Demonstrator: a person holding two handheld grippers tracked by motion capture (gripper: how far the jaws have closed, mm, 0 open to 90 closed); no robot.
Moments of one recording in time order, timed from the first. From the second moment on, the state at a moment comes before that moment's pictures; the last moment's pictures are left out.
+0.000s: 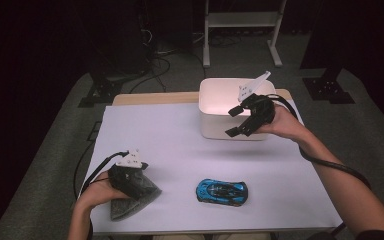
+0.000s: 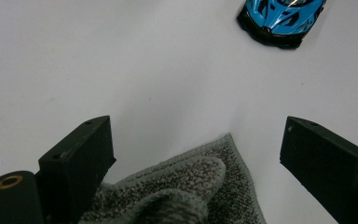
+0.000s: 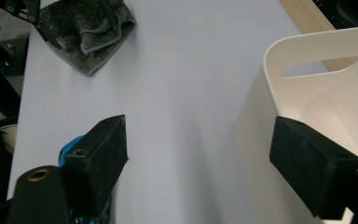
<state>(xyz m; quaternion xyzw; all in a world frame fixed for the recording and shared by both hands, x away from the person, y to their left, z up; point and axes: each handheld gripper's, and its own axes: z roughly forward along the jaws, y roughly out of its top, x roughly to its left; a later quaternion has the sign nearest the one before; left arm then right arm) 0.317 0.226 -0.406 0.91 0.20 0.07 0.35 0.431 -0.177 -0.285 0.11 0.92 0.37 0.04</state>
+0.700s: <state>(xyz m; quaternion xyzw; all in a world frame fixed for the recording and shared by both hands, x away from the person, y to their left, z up) 0.316 0.231 -0.409 0.91 0.20 0.06 0.35 0.495 -0.163 -0.311 0.13 0.94 0.32 0.04</state>
